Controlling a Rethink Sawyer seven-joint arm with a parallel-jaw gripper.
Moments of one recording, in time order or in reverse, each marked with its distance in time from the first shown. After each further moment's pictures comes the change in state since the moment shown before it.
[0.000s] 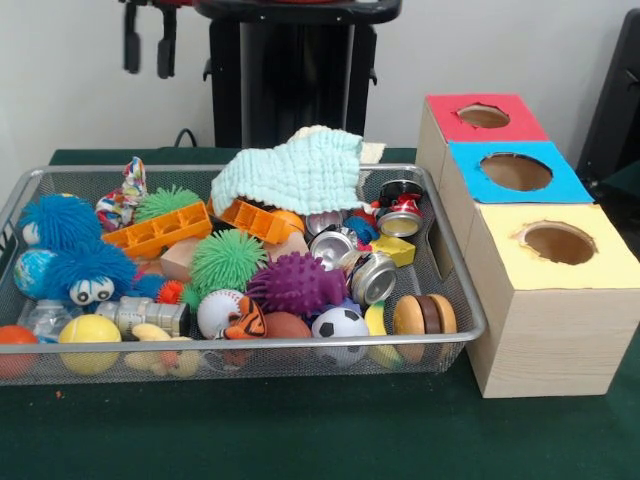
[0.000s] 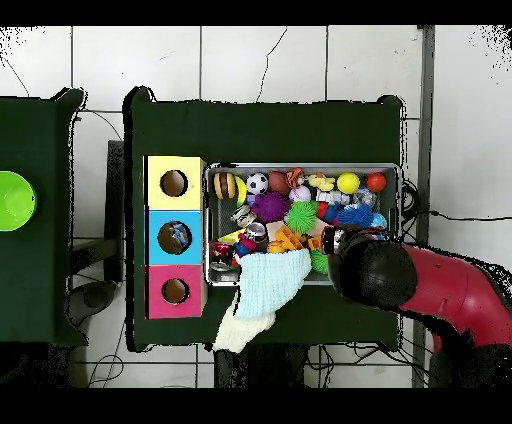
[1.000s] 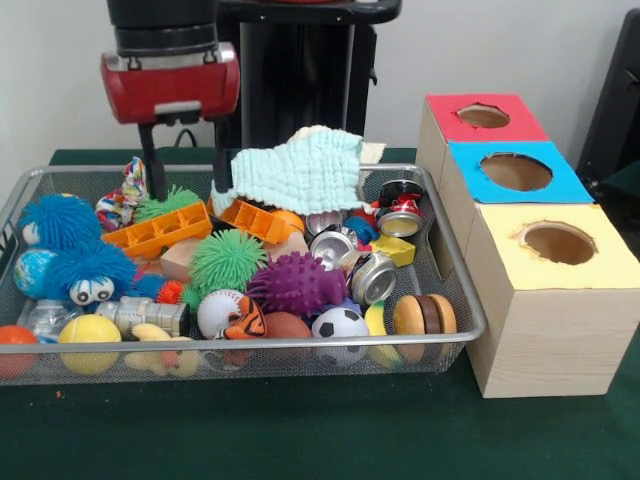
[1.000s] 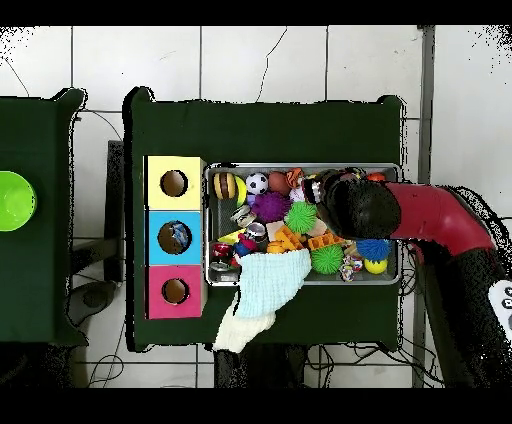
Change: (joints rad) arm -0.136 0.273 0.361 -0.212 -0.168 -0.008 -0.131
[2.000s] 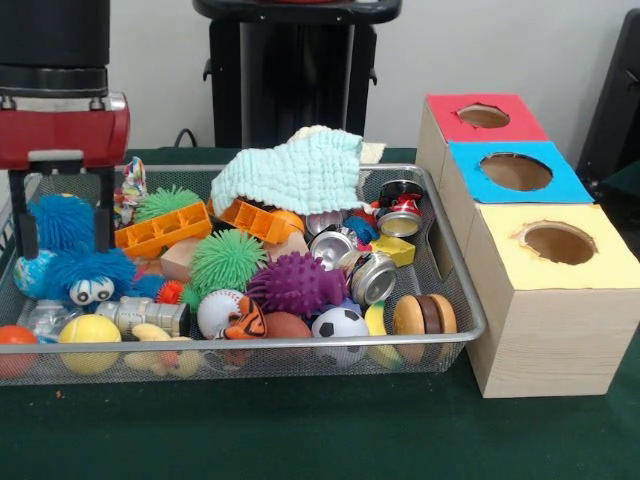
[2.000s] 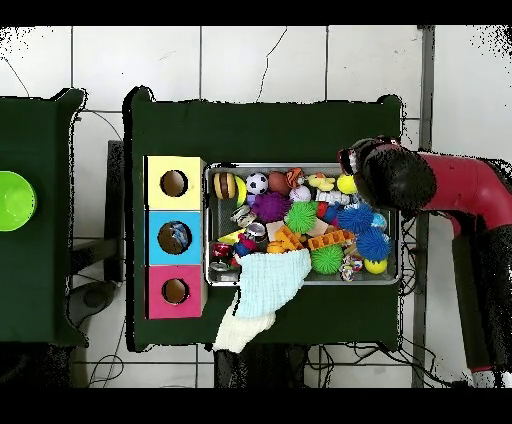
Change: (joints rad) arm -0.042 0.117 0.044 -0.231 -0.140 0.040 -0.119
